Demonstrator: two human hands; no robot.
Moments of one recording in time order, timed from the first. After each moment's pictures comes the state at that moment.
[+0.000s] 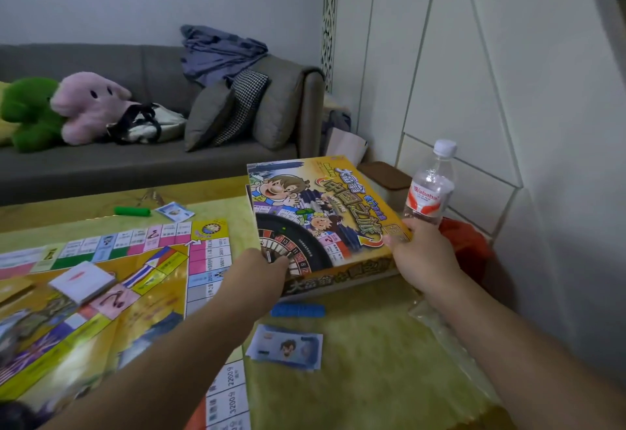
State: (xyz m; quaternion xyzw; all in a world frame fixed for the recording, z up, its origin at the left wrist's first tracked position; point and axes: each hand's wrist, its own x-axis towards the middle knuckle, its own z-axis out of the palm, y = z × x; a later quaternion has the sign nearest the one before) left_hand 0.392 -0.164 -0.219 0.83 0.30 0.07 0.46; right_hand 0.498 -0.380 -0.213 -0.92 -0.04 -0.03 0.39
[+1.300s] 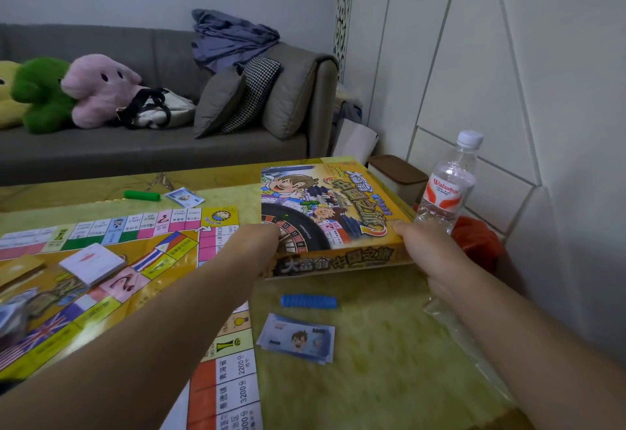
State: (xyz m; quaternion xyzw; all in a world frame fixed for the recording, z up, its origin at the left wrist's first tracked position) left_hand 0.400 -0.141 -0.195 0.73 0.35 0.03 0.59; right_hand 0.504 -0.357 -0.216 -0.81 0.05 0.08 0.59
